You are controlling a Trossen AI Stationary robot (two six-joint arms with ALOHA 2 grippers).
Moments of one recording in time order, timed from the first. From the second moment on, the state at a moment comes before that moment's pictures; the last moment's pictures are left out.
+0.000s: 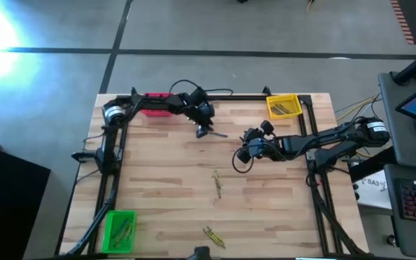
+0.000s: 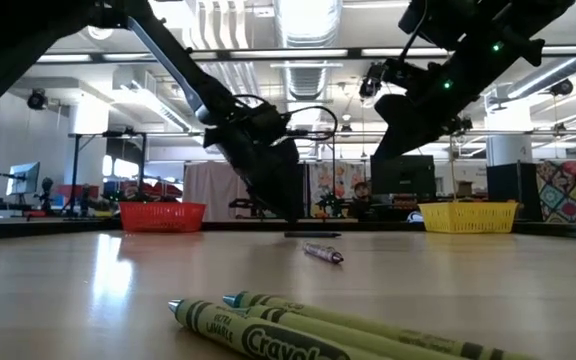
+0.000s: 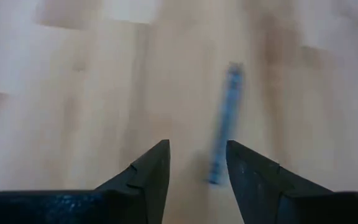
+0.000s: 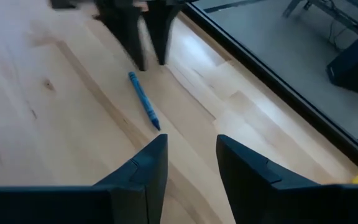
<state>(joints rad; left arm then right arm) 0.56 2.07 1.33 -0.24 0.43 0.35 0.01 1.37 0.69 -0.10 0.67 0.31</state>
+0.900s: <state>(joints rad) 0.50 2.05 1.33 -0.32 0.29 0.56 0.01 1.37 0.69 -0.12 0.62 0.34</state>
